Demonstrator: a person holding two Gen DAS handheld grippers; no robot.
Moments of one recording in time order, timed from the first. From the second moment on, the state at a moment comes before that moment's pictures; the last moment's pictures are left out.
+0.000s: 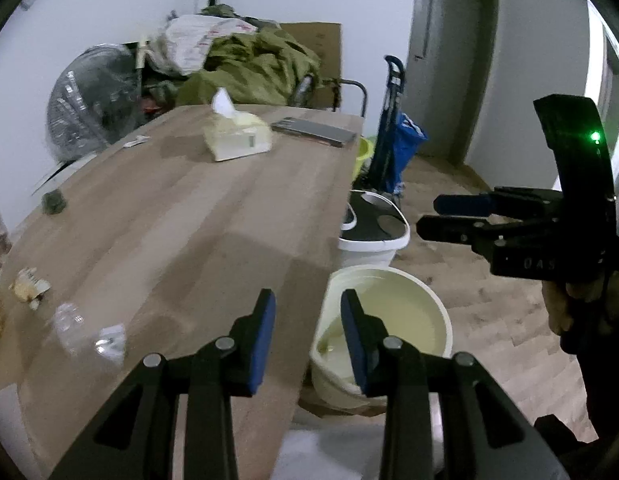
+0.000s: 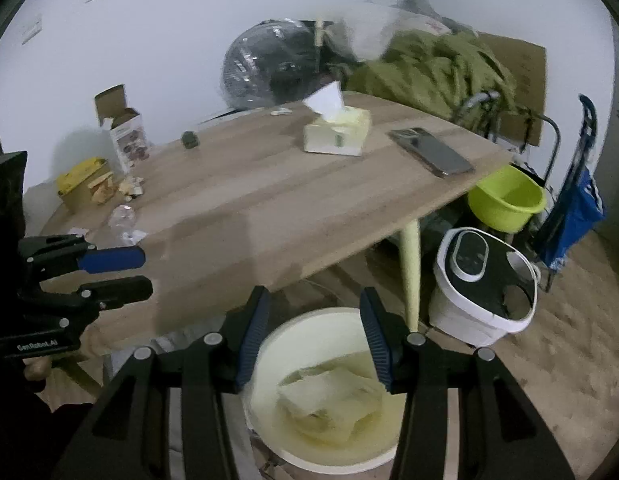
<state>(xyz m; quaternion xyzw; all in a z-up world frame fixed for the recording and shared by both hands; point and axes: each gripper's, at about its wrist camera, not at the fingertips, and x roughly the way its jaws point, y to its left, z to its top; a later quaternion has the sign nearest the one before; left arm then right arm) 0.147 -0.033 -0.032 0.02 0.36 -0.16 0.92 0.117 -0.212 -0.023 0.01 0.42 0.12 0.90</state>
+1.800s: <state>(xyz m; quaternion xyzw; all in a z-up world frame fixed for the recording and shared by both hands) 0.071 0.224 -0.061 -0.11 0.40 0.19 0.89 0.229 0.051 -0.048 -0.05 0.43 0.39 0.81</state>
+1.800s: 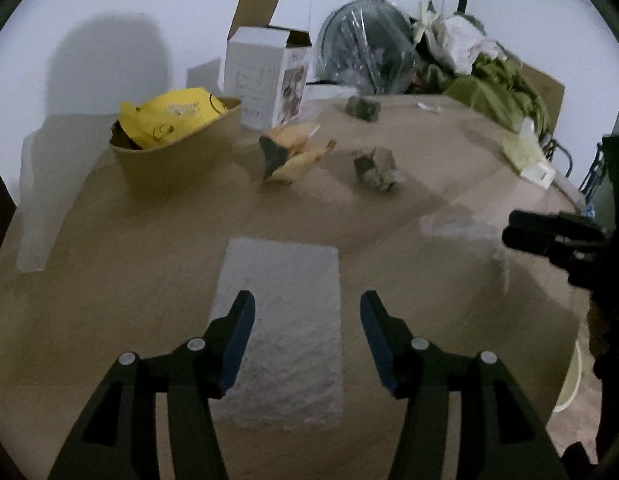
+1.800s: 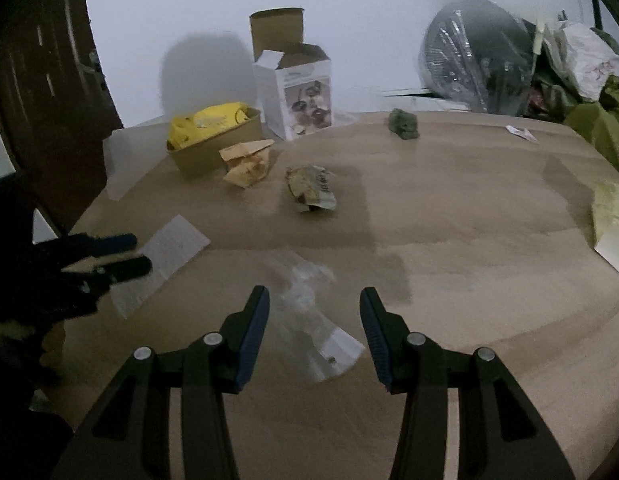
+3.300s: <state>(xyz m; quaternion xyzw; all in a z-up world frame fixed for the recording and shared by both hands) 0.062 0.193 -0.053 -0.09 0.40 0.19 0.89 0.229 0.038 -0.064 -0.05 0.43 0.41 0.81</state>
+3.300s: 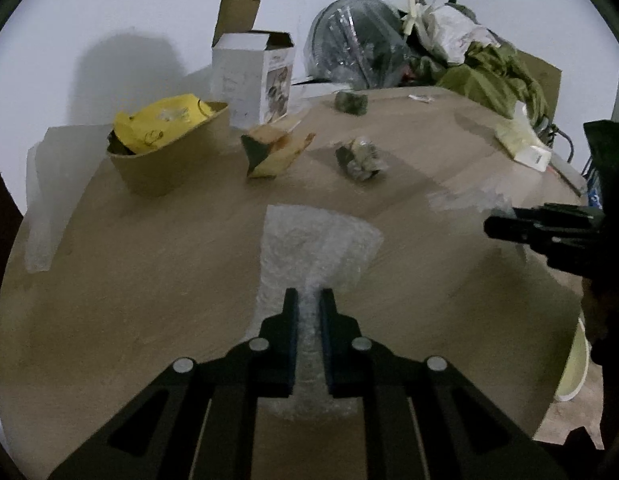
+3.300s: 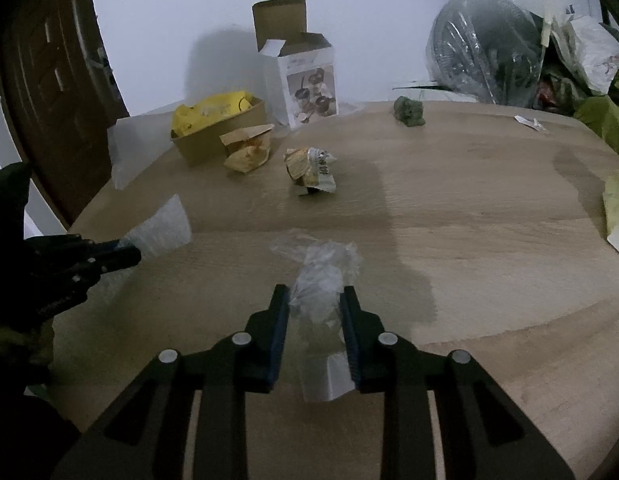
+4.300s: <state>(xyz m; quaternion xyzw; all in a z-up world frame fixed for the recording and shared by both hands) 0.063 0.129 -0.034 -0.08 0.38 0.11 0.92 0.191 -0.031 -0.041 -0.03 0.41 0.37 0.83</state>
